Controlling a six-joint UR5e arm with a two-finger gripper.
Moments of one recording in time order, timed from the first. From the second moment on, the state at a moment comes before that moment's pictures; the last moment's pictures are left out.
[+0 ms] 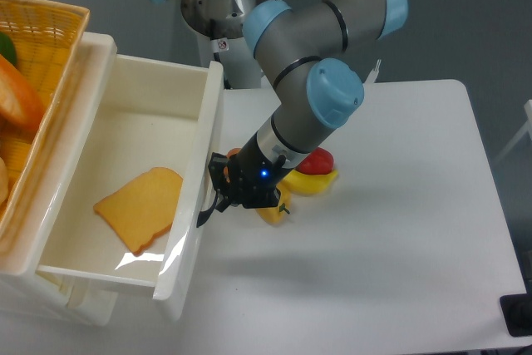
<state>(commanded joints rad) 2.49 -1.89 -1.55 -1.40 1.01 0.82</state>
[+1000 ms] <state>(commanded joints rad) 2.37 -1.88 -1.55 -1.39 1.01 0.71</state>
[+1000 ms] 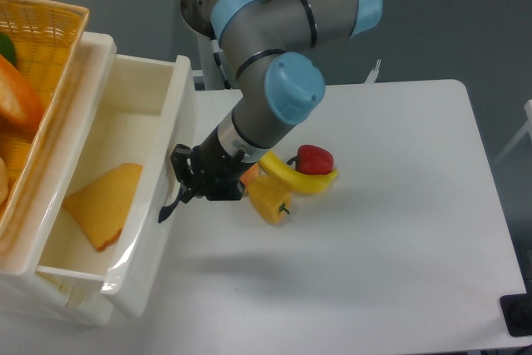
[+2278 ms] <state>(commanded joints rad) 2.22 -1.89 -1.54 -1.34 1.01 0.56</state>
